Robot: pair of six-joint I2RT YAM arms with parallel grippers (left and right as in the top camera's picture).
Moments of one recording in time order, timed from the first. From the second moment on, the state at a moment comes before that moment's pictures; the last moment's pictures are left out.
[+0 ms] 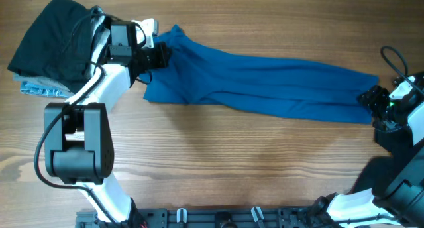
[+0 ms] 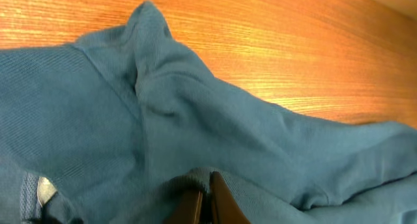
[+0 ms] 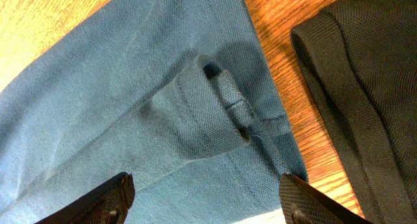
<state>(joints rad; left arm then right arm) -0.05 1.93 1.21 -0.13 0.50 -0.23 -0.68 1.69 1.03 -0.60 -0.34 0.10</state>
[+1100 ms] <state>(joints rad) 0.04 1.79 1.22 -0.67 0.39 -0.20 -0.68 1.80 1.03 -0.47 -0.18 0.04</state>
